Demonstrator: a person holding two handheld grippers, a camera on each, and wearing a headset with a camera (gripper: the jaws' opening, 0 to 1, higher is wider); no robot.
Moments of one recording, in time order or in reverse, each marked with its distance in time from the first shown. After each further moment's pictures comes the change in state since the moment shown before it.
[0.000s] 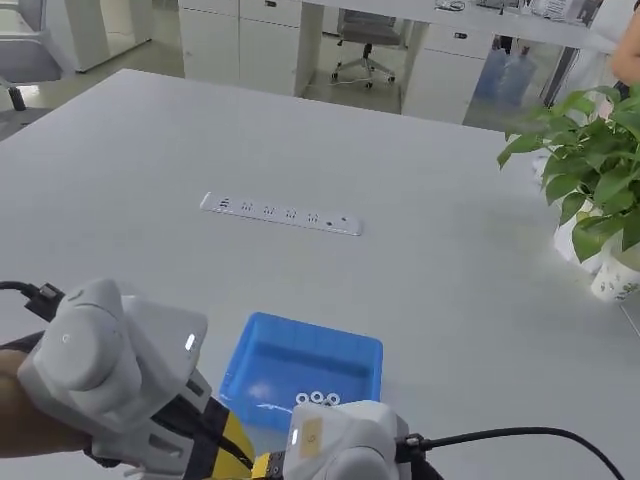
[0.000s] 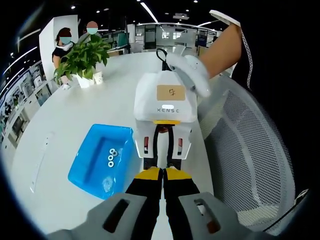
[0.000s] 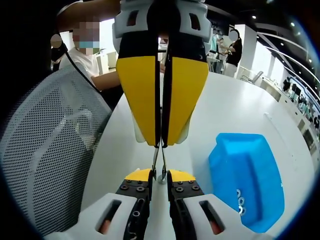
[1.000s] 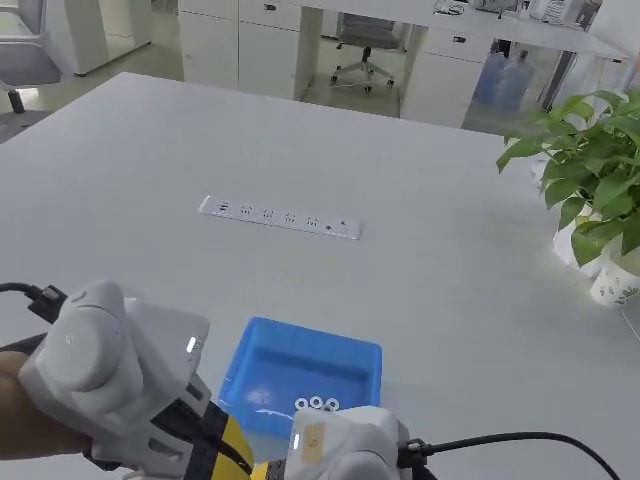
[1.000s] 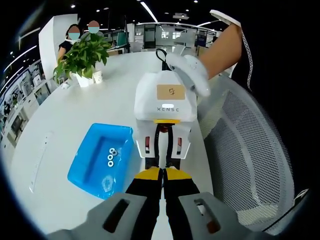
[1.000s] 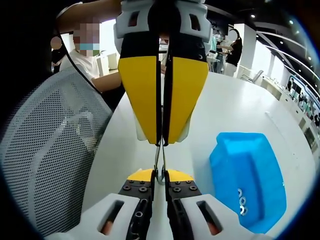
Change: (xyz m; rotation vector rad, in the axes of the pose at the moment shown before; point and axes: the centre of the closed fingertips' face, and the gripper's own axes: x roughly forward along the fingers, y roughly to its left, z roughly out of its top) left arm -0.001 0.001 -0.001 -0.006 0.005 -0.012; right arm 0.001 0.000 0.000 0.014 -0.007 0.011
